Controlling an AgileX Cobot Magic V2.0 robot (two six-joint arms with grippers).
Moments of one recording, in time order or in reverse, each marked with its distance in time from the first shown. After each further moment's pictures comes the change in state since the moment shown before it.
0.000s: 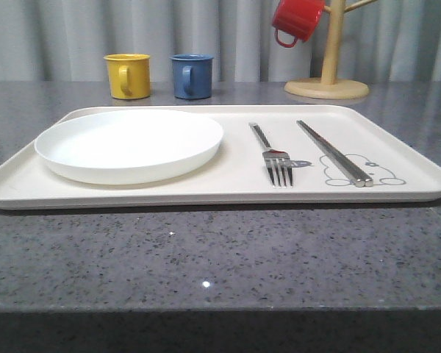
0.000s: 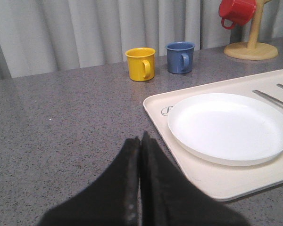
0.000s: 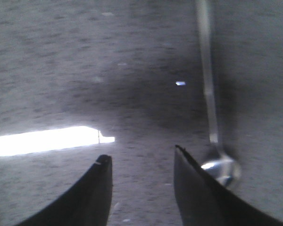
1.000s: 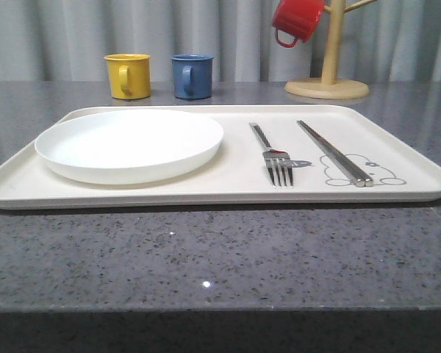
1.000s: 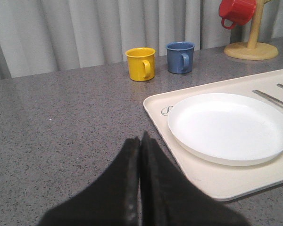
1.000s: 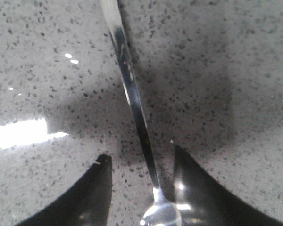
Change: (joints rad) left arm 0.000 0.000 0.000 0.000 0.000 0.000; right arm -0.110 0.141 0.000 0.000 -0.048 -0.058
